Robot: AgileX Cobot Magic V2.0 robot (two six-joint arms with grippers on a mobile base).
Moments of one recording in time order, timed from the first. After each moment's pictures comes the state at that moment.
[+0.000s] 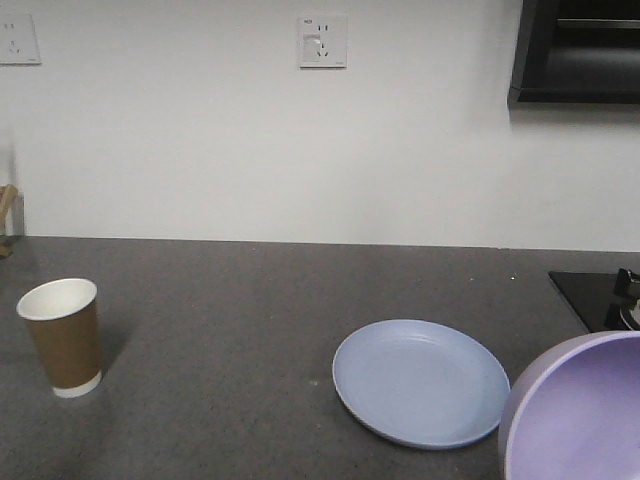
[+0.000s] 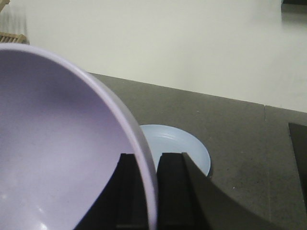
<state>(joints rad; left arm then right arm) -0.20 0.38 -0.62 -0.19 0.34 0.18 -0.21 0.52 -0.63 0.98 0.61 -0.99</state>
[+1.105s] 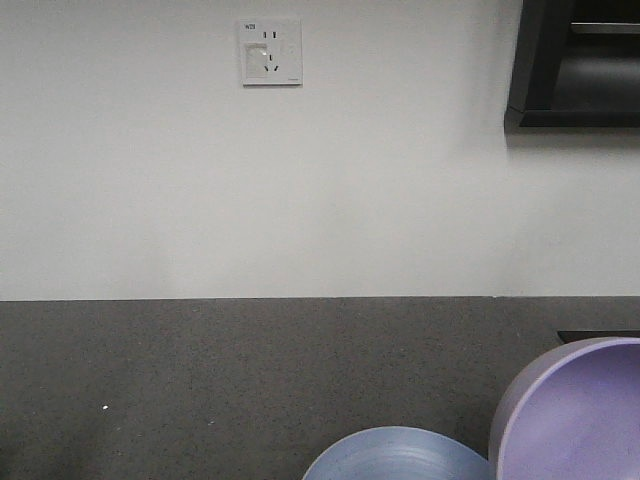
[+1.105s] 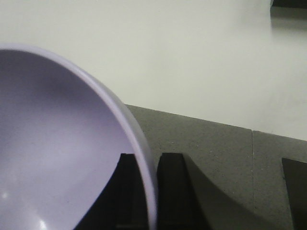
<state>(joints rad) -0.20 0.38 -0.62 -0.19 0.34 0.18 -0.18 0.52 -0.63 0.98 0.62 -0.99</state>
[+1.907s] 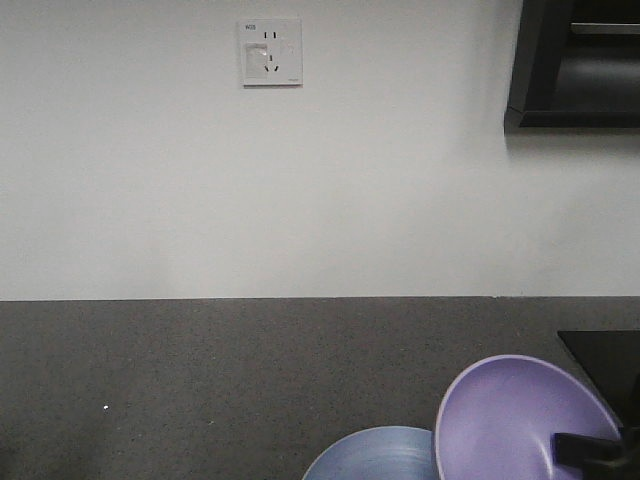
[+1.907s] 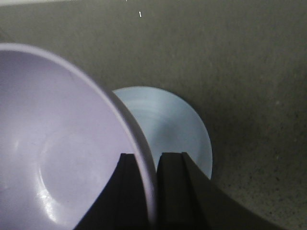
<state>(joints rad) -0.20 0.38 -0.62 -0.19 0.41 0.18 -0.07 1.00 -0.81 0.70 0.79 -0.56</state>
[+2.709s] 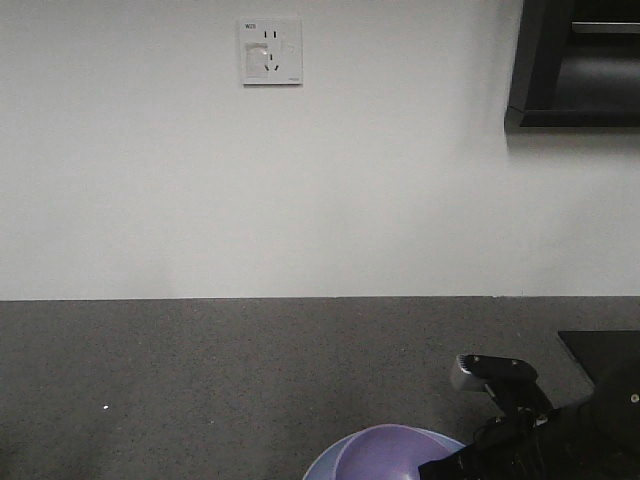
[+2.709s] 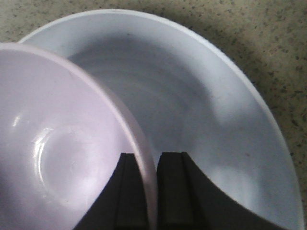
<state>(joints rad) -0.20 0.38 -0.62 -0.19 0.52 0.18 0.19 1.58 -0.94 0.63 0.63 -0.44</state>
